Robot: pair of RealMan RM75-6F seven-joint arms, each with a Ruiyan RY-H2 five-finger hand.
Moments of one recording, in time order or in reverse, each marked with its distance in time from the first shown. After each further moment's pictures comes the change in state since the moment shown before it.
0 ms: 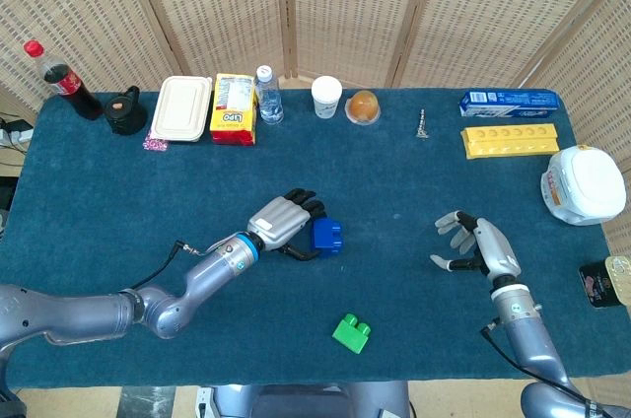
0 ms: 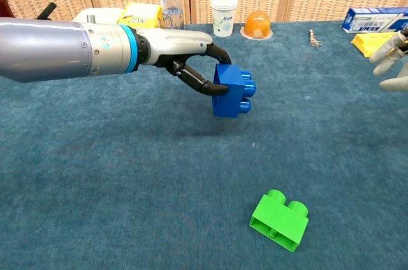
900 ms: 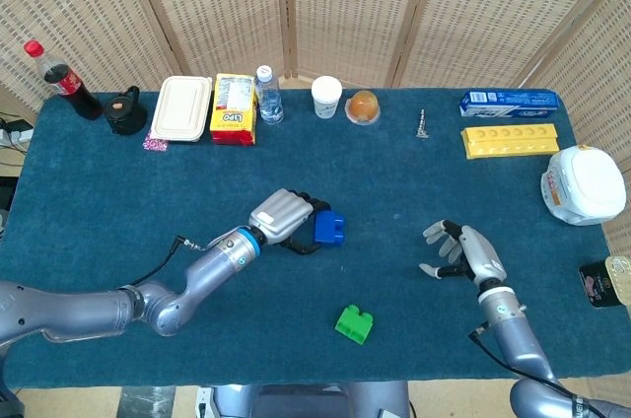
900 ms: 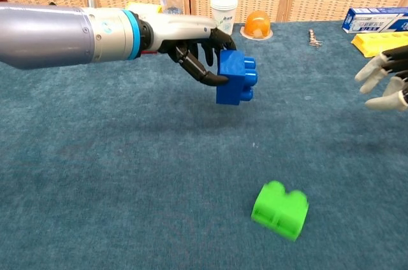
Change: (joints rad) left arm -0.021 0.012 -0.011 -0.011 0.002 0.027 -0.015; right arm 0.020 -0.045 -0.014 0.022 0.038 -0.031 -0.044
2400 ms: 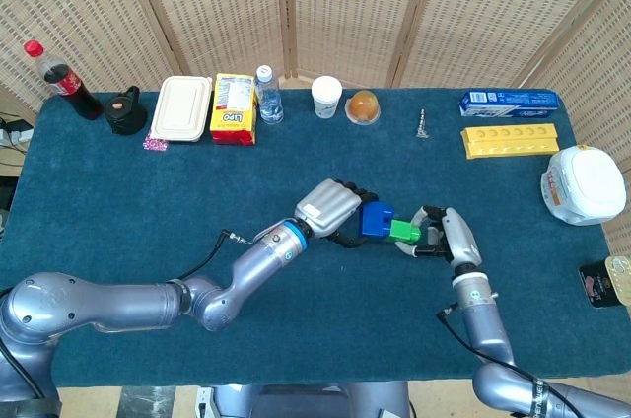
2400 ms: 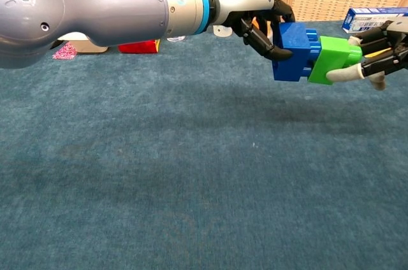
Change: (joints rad) left arm -0.161 -0.103 -0.110 0.074 -0.126 0.017 0.095; right arm 0.049 -0.171 0.096 0.025 0.099 0.104 -0.035
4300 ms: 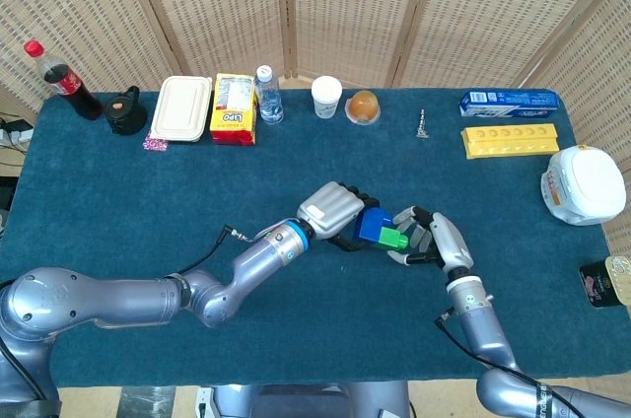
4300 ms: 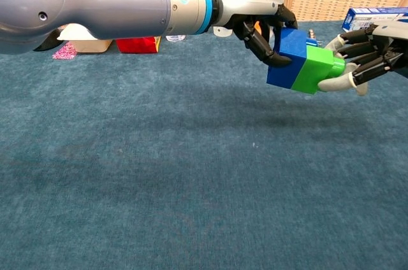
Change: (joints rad) left arm -0.055 0.028 0.046 0.002 -0.017 -0.033 -0.012; right arm 0.002 0.029 -0.029 -0.019 -0.087 -0.067 0.020
